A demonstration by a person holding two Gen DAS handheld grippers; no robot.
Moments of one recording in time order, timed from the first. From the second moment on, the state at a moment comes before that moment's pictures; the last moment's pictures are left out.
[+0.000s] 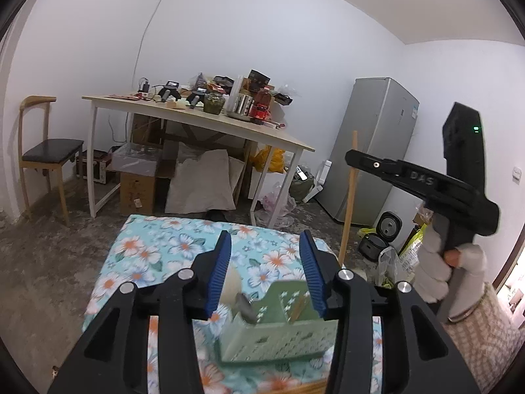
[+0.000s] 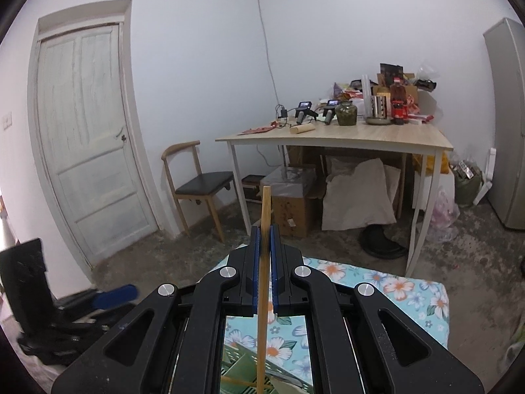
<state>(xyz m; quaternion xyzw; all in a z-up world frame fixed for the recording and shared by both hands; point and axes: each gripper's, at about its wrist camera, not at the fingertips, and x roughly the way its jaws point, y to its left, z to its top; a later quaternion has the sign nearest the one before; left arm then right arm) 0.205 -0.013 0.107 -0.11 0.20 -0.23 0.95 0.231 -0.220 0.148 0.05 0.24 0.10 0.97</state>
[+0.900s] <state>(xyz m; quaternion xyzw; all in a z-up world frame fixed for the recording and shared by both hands) 0.132 0.030 0.074 -0.12 0.25 -0.20 0.94 0.118 -0.222 0.142 0.13 0.25 0.09 0.95</state>
